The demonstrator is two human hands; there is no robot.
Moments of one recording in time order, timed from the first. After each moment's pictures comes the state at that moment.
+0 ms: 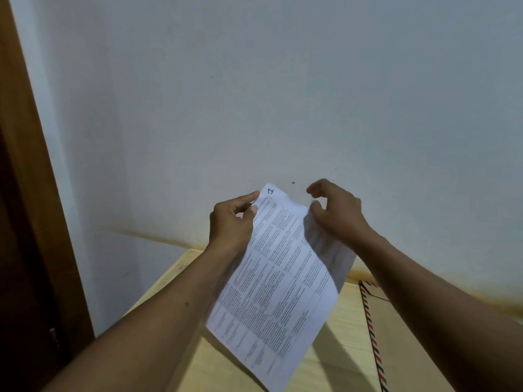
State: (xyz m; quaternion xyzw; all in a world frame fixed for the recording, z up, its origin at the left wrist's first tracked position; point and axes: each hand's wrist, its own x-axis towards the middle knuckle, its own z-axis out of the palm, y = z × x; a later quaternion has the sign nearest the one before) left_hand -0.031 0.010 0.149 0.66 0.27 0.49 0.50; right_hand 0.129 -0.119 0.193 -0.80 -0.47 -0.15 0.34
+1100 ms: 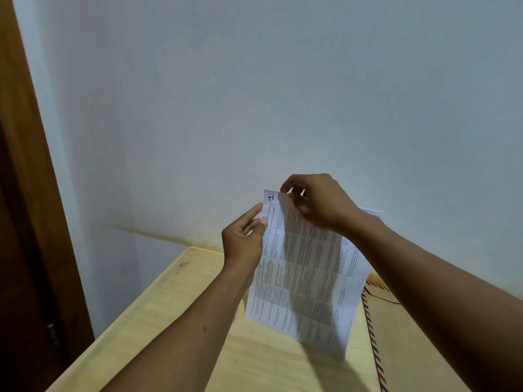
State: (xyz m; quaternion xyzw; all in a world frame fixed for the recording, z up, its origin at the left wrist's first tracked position) left_hand -0.017 -0.018 0.118 0.53 0.24 0.51 0.64; right_hand 0.105 -0.106 0.222 -0.74 -0.60 -0.17 0.24
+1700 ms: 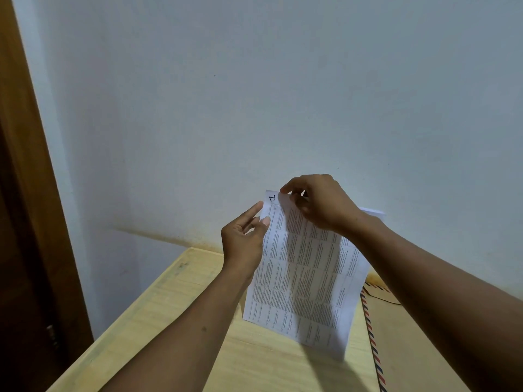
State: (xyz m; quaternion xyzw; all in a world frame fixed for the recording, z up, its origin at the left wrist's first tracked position) left_hand -0.018 -0.019 0.121 0.55 0.24 0.52 0.61; right_hand 0.107 -0.106 0.223 -0.75 -0.59 -0.17 0.24
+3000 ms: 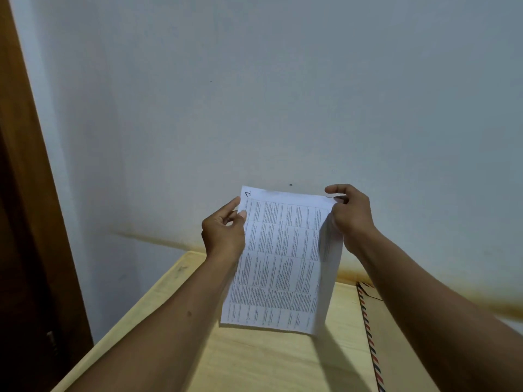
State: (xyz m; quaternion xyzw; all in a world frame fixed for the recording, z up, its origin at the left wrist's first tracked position) left_hand -0.026 0.011 0.132 0.53 0.31 0.55 0.56; right_hand 0.147 -0.121 0.188 -0.72 -0.28 0.01 0.64
